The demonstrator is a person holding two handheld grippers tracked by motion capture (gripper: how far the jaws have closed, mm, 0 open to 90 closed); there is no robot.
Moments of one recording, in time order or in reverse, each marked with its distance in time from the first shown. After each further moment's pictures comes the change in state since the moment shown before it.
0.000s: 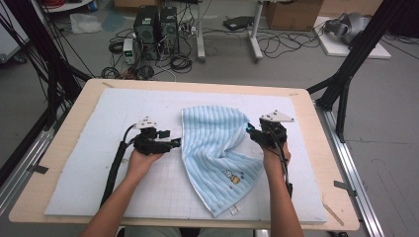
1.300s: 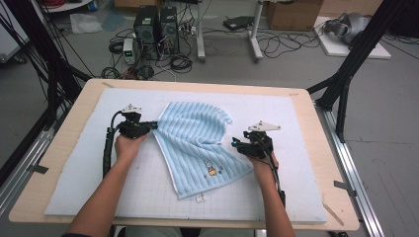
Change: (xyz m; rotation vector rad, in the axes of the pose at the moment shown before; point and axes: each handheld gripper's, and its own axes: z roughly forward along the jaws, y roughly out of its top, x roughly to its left) left arm 0.082 0.010 -0.015 0.046 0.225 -0.070; right arm 0.032 -0.022 0.023 0.069 0.202 0.033
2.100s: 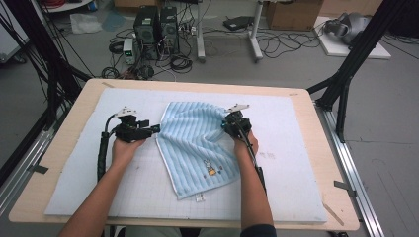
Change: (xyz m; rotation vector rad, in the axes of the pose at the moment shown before) left arm -0.010 -0.005 -0.020 -0.068 -0.052 0.004; right arm 0.004 0.050 0.081 0.120 -0.129 -0.102
